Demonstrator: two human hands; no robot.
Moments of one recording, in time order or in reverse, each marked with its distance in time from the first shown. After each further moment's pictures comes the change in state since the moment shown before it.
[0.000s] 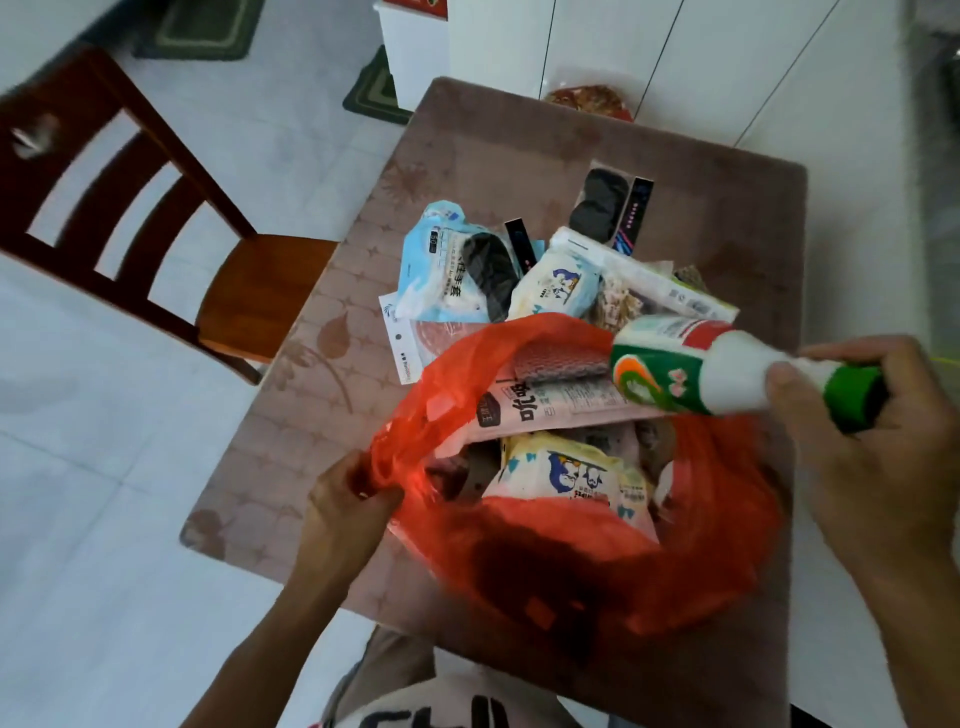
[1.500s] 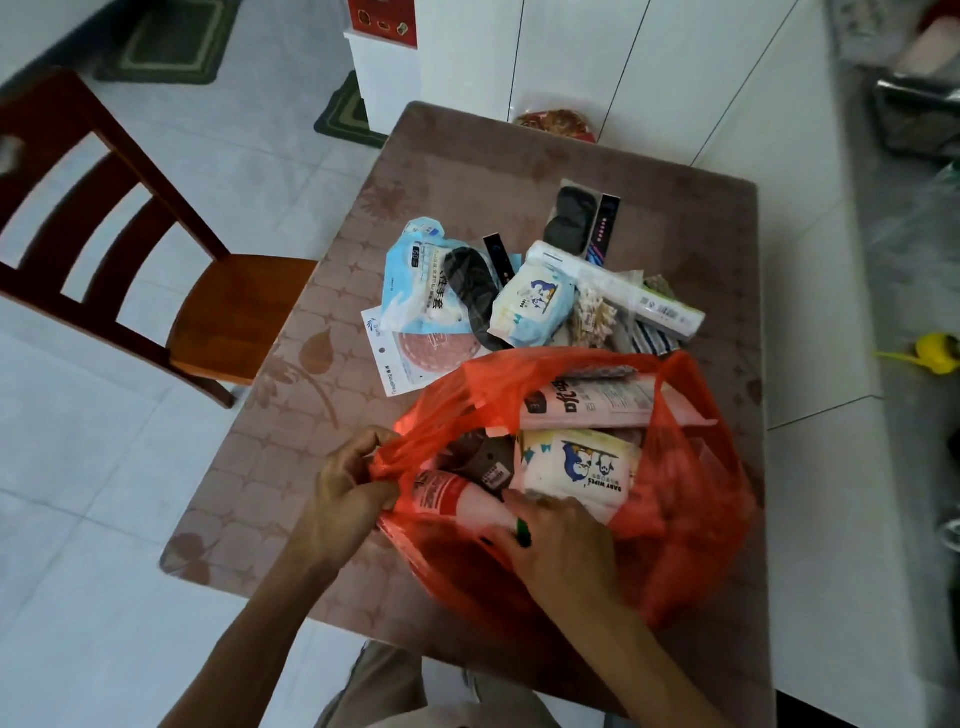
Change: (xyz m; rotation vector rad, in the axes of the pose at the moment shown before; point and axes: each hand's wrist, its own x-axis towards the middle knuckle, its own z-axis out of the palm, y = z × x) left_hand 0.012 0.014 -0.009 -0.360 -0.280 0.233; right_hand -0.129 0.032 0.133 -0.551 -0.613 -0.170
